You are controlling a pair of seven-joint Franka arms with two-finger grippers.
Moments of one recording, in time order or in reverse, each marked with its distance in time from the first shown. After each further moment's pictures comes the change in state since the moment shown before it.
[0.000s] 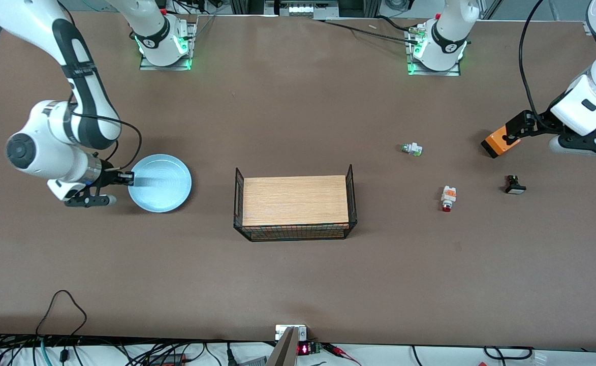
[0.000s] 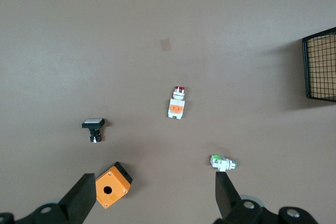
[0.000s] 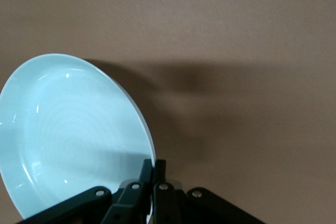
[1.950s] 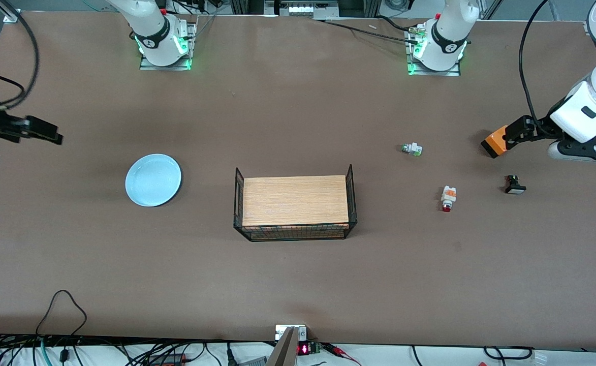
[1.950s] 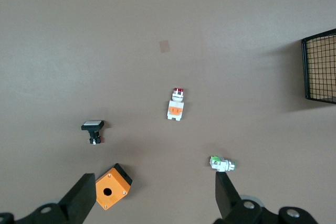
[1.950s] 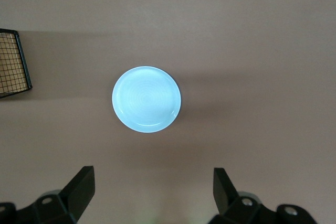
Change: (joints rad) left arm -0.001 0.032 -0.002 0.039 0.000 -0.026 0.001; right arm 0.009 -0.224 -0.031 0.642 -0.118 -0.857 0.209
